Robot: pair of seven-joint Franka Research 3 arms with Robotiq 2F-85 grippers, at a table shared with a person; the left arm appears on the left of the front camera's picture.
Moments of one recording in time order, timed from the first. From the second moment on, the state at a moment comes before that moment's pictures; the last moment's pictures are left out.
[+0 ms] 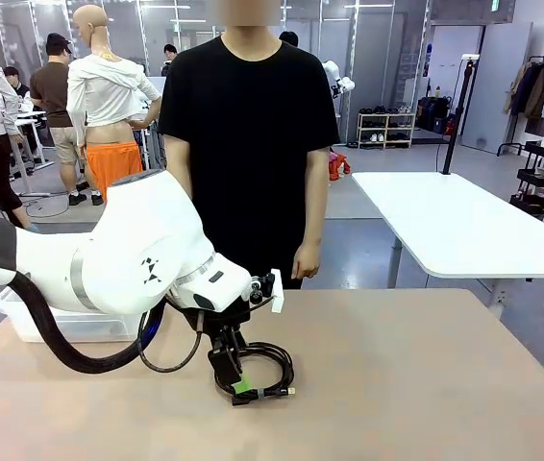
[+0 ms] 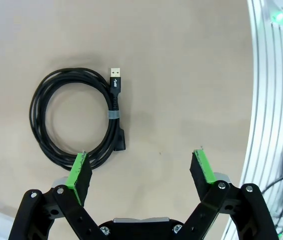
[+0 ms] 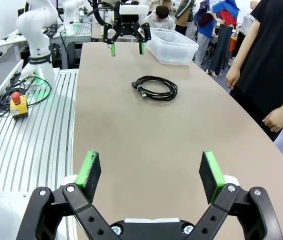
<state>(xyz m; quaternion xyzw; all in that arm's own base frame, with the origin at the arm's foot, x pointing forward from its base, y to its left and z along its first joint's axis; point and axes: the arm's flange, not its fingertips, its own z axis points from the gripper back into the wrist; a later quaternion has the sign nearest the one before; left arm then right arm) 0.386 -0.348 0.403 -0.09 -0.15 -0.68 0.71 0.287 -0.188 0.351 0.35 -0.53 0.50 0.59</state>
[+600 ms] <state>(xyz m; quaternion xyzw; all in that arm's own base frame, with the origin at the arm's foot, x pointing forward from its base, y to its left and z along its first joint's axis) 0.432 -0.371 0.338 -0.08 -0.12 -0.67 0.73 0.287 -0.189 0.351 0.35 -0.53 0.50 0.59</state>
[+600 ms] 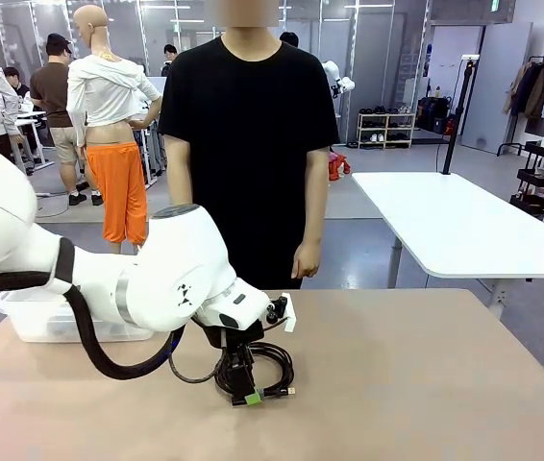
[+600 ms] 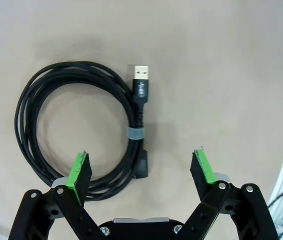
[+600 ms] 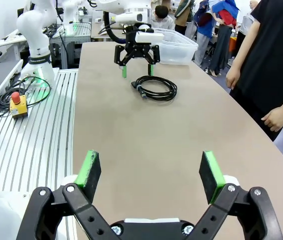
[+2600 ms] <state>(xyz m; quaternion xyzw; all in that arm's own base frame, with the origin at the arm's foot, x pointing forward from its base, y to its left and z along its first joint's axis) 0.437 -0.385 0.403 -0.03 -0.08 -0.70 0.71 0.287 -0.189 0.351 0.35 -0.53 0.50 0.59</state>
